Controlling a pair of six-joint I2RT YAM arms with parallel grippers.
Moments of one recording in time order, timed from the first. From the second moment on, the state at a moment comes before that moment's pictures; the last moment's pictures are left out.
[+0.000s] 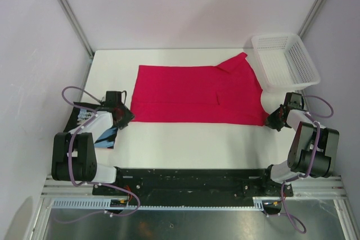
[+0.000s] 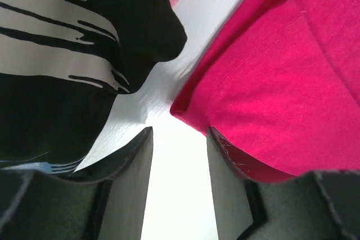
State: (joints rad) left arm -0.02 1.39 0.70 -0.34 -0.08 -0.77; right arm -0.30 1.47 0.72 -0.33 -0.09 0.63
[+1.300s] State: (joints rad) left arm -0.02 1.46 0.72 -0.32 -0.13 -0.79; right arm -0.31 1.47 0.72 -0.34 -0.11 0.62
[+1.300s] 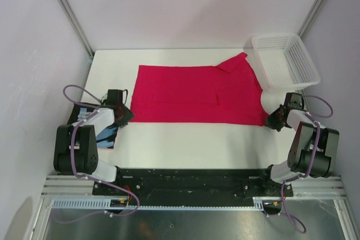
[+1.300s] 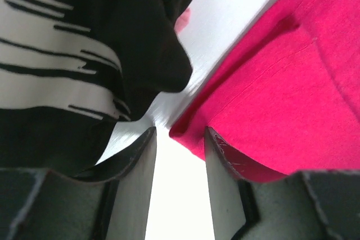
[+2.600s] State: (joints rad) left arm -0.03 1.07 0.51 -0.60 -0.26 -0.89; right arm -0.41 1.10 0.68 -0.89 -0.11 0.76
